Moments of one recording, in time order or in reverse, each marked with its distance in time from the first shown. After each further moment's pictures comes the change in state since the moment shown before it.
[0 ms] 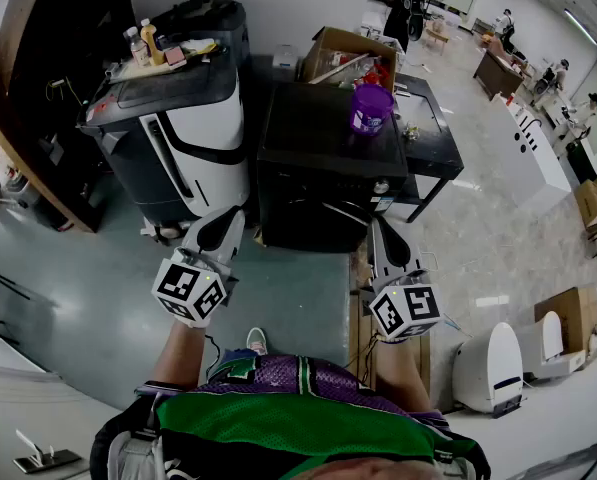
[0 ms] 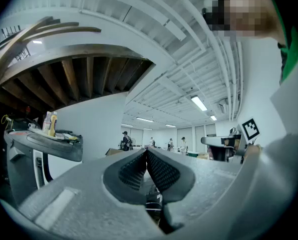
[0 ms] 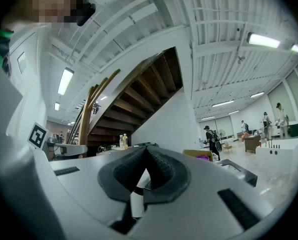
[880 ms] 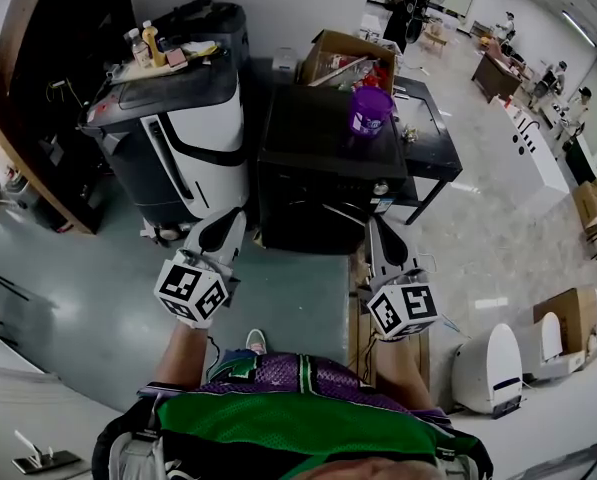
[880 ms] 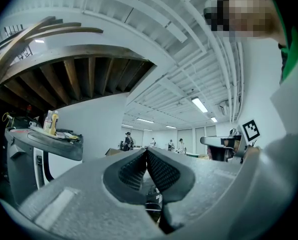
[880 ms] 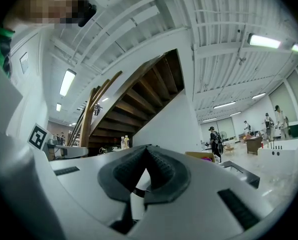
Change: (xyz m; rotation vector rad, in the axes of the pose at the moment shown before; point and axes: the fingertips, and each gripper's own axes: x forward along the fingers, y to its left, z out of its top) left arm -0.008 -0.002 0.000 -0.021 -0.010 0.009; right arm -0.001 0.010 0.005 -0.007 -0.020 0.020
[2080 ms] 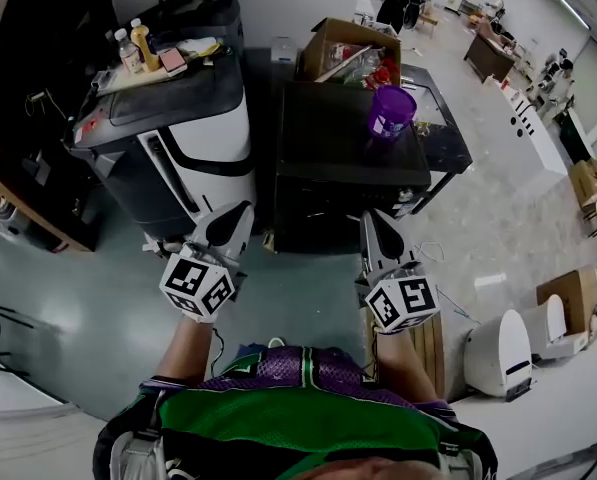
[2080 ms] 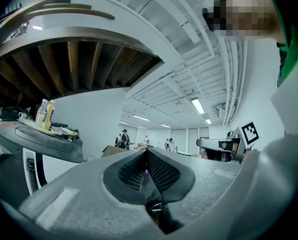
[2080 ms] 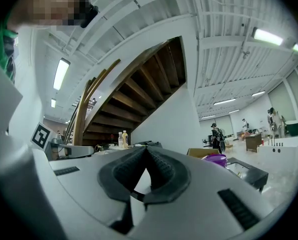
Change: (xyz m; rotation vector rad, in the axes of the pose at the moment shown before) left arm 0.058 0.157 -0.017 -0.040 0.031 -0.097; right arm 0.159 0.052 -0.051 0.004 0.037 -0.030
